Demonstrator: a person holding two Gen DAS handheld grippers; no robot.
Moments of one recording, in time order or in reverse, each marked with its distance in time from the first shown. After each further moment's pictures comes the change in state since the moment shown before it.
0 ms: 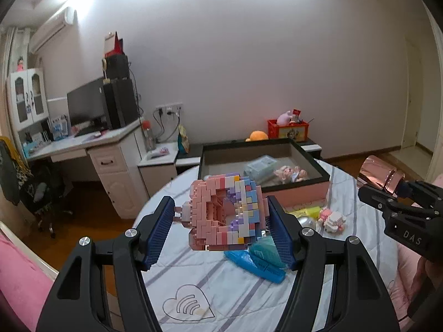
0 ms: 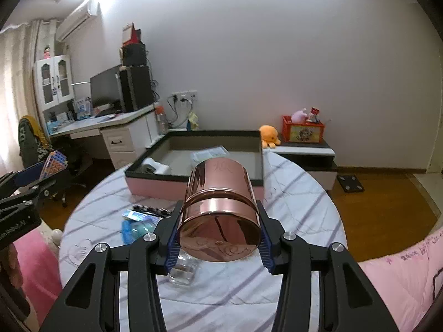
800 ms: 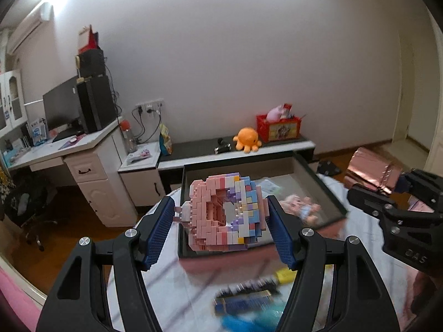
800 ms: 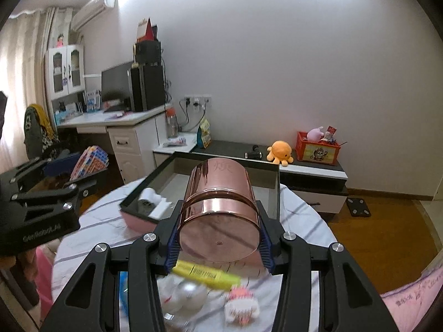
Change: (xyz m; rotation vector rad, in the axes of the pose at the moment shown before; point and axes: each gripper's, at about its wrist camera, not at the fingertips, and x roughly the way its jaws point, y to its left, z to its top) left arm 0.137 -0.004 0.071 0.040 0.084 -0.082; right arm 0.081 -0.001 0.071 -0.104 0.028 0.036
